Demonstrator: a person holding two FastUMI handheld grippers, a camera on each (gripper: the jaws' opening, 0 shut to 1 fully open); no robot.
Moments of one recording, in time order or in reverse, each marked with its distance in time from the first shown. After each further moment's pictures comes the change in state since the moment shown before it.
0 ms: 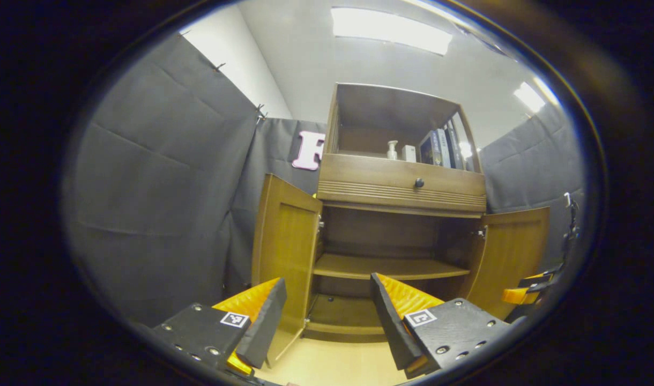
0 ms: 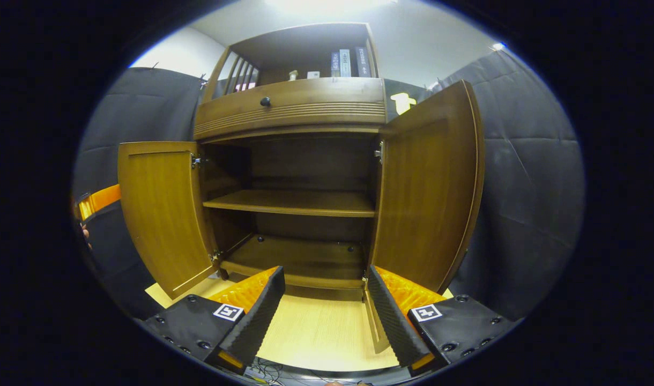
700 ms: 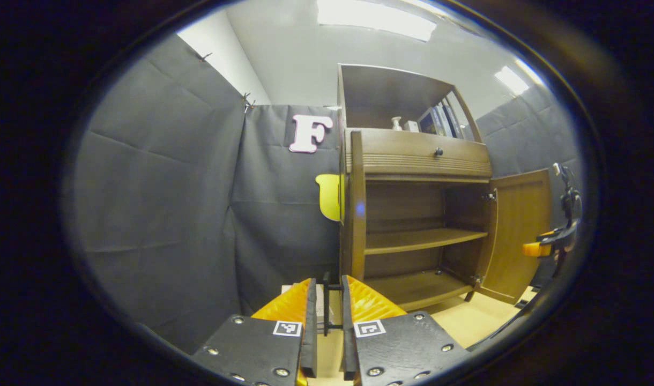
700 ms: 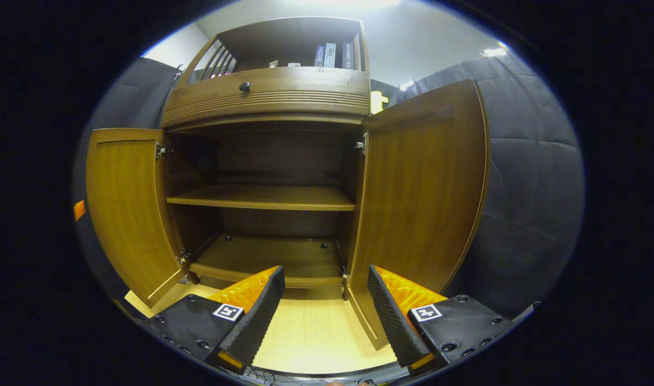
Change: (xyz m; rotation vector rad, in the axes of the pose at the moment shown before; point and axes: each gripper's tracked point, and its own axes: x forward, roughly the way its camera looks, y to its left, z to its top) left arm 0.012 0.140 -0.015 0.114 0.062 -0.074; right arm 0.021 -0.002 -0.015 0.020 0.032 -0.223
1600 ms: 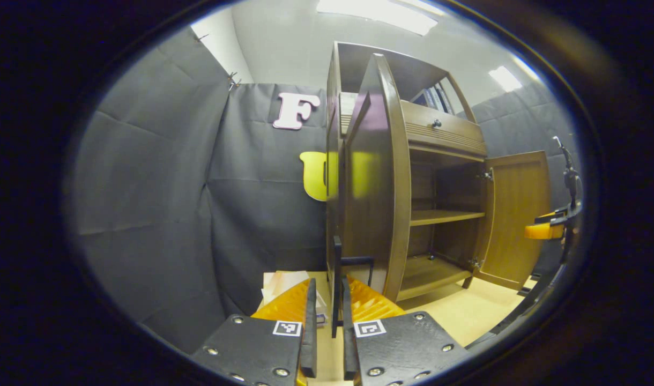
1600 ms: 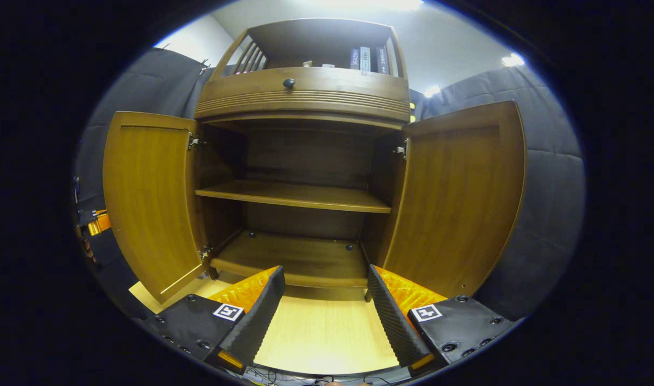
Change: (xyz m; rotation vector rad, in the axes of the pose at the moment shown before) left arm 0.077 0.022 -0.095 0.020 0.076 -0.133; right arm -0.011 0.050 -0.004 -0.057 -0.021 0.063
